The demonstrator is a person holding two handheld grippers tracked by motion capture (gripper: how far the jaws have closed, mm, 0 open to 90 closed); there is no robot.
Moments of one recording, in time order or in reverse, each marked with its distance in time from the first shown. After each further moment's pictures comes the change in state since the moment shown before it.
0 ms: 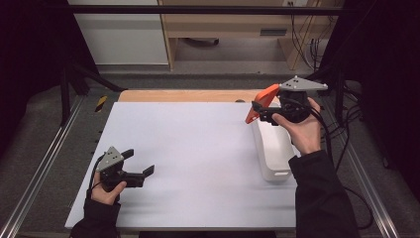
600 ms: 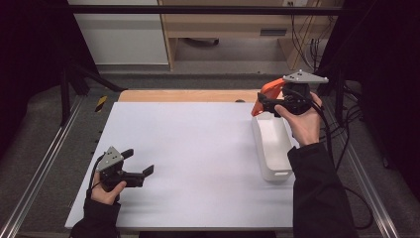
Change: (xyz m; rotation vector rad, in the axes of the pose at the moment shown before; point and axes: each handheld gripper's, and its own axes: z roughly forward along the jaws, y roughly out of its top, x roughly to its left) left arm 0.002 -0.001 0.000 -0.004 0.007 -0.002; right arm -0.021 0.002 0.017 0.012 -0.100 0.054
